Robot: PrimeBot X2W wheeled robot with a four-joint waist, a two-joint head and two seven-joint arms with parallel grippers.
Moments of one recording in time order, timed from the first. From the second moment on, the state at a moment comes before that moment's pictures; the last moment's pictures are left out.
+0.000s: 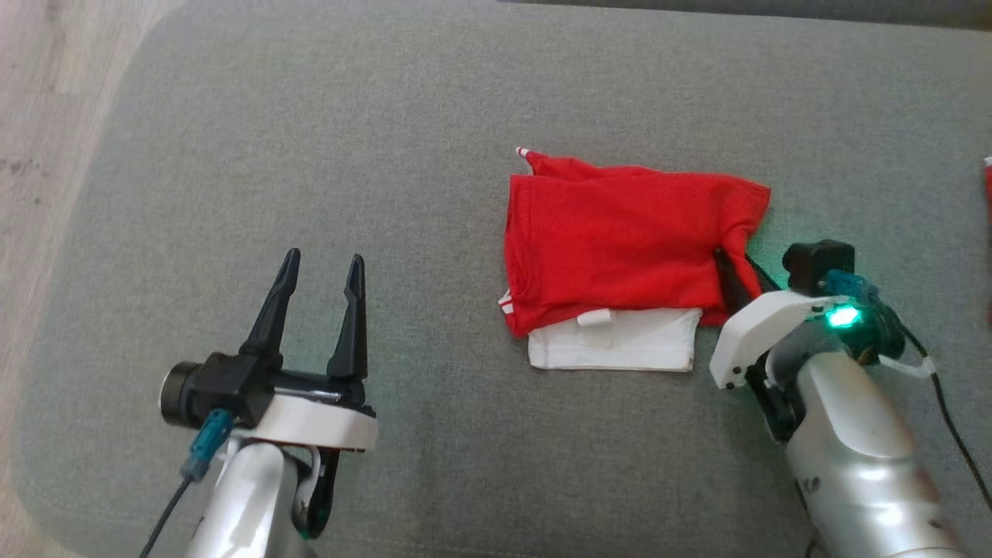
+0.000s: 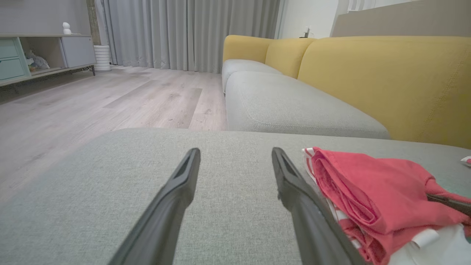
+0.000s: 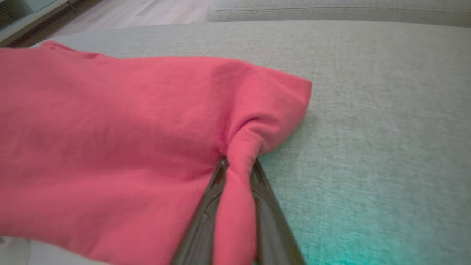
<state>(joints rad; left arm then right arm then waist) -0.24 0.05 -0.19 0.31 -0.19 -0.09 -0.26 -0.52 -0.07 0.09 0.85 0.10 0.13 -0.04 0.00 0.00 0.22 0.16</state>
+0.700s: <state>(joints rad) -0.19 0.05 -0.20 0.27 -0.21 -0.10 -0.26 -0.45 -0.18 0.18 0.64 -0.12 0.13 -0.12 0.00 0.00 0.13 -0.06</state>
